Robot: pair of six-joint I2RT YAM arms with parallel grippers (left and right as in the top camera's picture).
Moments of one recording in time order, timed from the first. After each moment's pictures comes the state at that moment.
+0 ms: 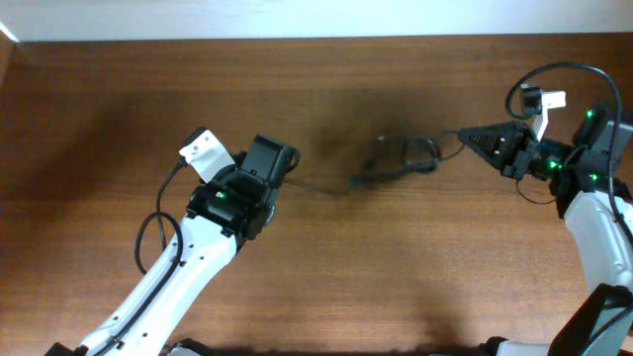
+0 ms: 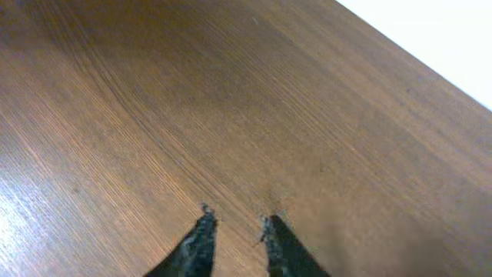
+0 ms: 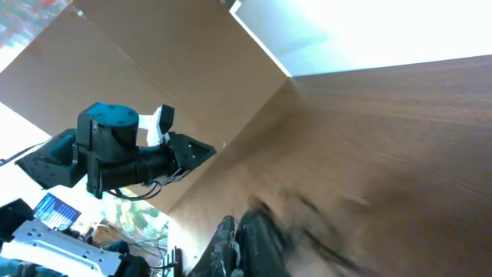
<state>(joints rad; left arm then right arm) -0.47 1.36 1.08 -0.78 -0.77 -1.09 -0.34 1.52 0.98 -0.02 -1.54 0.18</state>
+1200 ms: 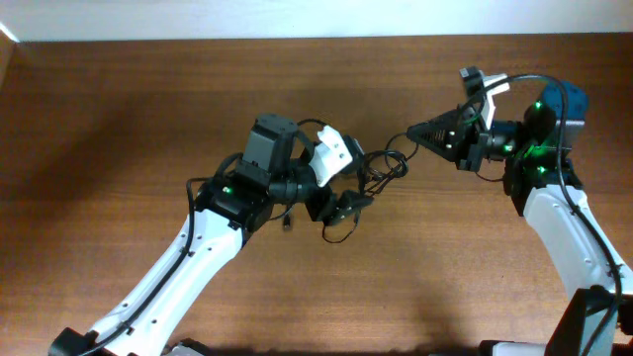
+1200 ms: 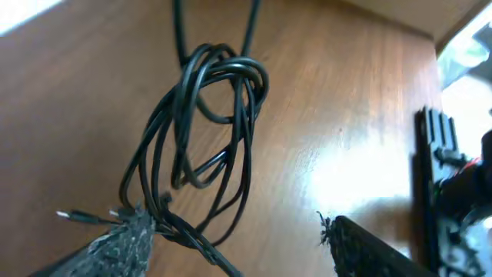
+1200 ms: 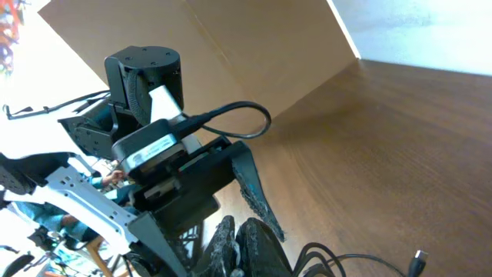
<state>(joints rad) -0.47 1.40 1.08 -0.38 0.69 0.34 -0.08 1.53 0.97 0.44 -1.54 0.50</state>
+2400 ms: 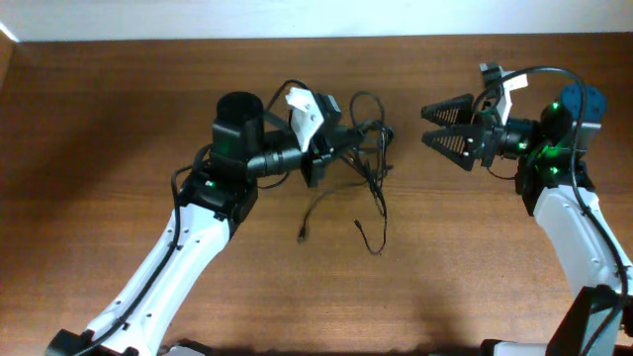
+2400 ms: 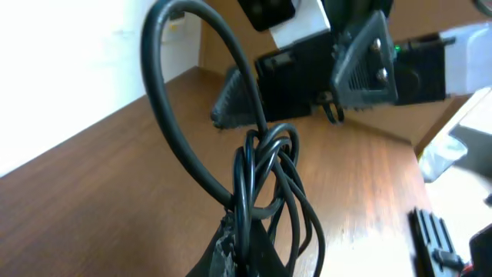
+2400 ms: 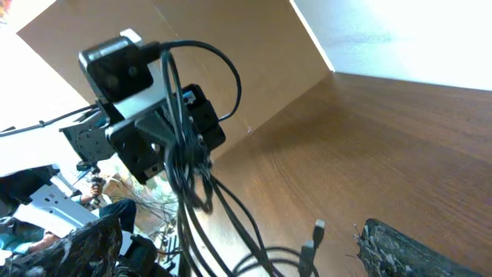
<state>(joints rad) -0.37 1.41 1.07 0.06 0.86 0.05 -0.14 1.53 0.97 0.47 -1.52 0.53</state>
